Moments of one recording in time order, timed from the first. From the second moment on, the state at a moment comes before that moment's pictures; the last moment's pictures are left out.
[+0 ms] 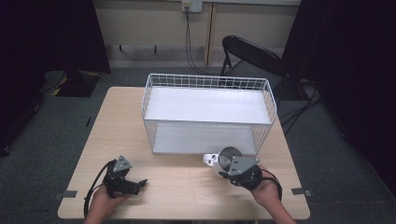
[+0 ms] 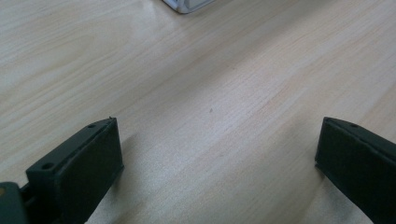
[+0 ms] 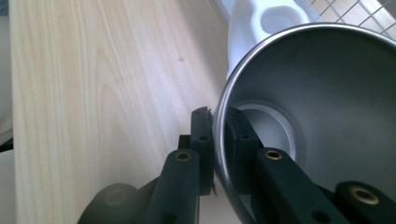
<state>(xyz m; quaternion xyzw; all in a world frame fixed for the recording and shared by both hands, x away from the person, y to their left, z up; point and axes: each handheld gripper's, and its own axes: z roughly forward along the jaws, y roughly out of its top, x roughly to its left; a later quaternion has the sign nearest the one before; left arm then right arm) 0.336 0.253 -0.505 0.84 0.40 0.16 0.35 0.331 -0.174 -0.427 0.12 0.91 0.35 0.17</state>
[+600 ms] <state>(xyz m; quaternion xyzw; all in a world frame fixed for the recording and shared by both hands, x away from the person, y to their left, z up) 0.336 0.253 -0.505 0.84 0.40 0.16 0.35 0.338 -0.174 -0.419 0.13 0.90 0.35 0.21</state>
